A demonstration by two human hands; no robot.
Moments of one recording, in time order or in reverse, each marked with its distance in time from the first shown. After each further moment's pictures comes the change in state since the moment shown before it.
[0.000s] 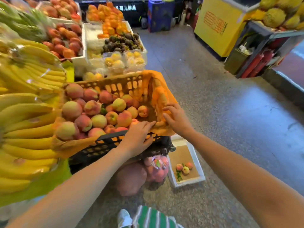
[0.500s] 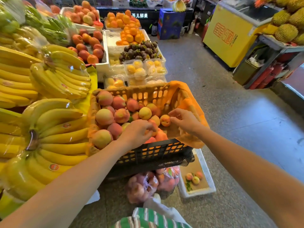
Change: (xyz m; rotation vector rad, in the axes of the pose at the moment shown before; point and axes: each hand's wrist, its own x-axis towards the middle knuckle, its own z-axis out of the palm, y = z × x) left_hand -0.015 -0.106 -0.070 -0.107 0.065 0.011; right_hand 0.053 -0.083 0.035 -0.025 -0.170 0.098
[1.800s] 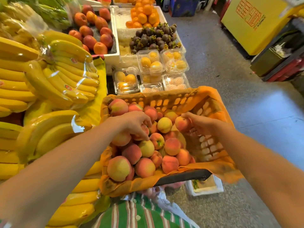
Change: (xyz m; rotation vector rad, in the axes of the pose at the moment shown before) left_hand 0.087 -0.138 -0.059 -0.026 -0.619 -0.205; right_hand 0.135 0.013 0.028 0.551 -0.526 0.754
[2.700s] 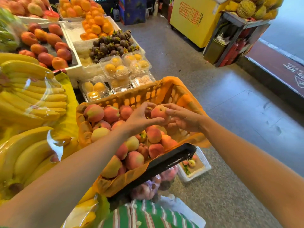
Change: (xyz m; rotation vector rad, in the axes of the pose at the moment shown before) left_hand -0.002 0.078 0.035 -0.702 0.280 0.318; right_hand -0.096 0.045 0.034 0.305 -0.082 -0.500
